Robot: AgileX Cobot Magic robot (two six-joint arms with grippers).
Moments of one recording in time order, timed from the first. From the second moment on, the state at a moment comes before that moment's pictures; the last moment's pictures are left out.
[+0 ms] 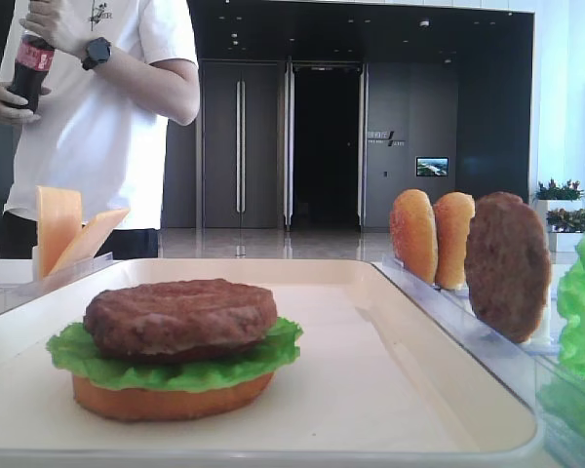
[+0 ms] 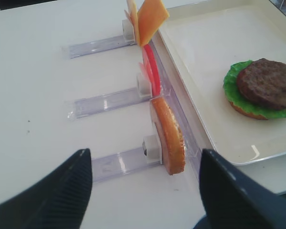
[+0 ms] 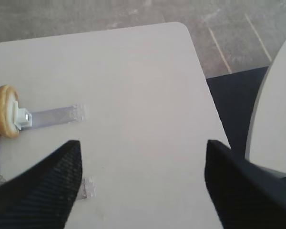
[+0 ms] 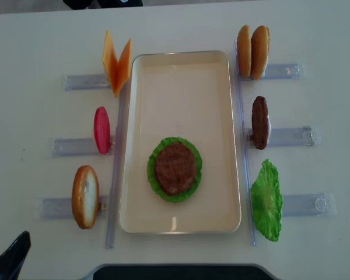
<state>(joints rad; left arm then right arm) 0.08 -0.02 -0.48 -0.21 1.13 0.30 -0.02 1.07 -1.32 -0.13 1.13 0.11</state>
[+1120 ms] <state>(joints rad) 0.08 -0.02 -0.48 -0.21 1.13 0.30 -0.02 0.42 -0.74 -0.12 1.05 0.11</state>
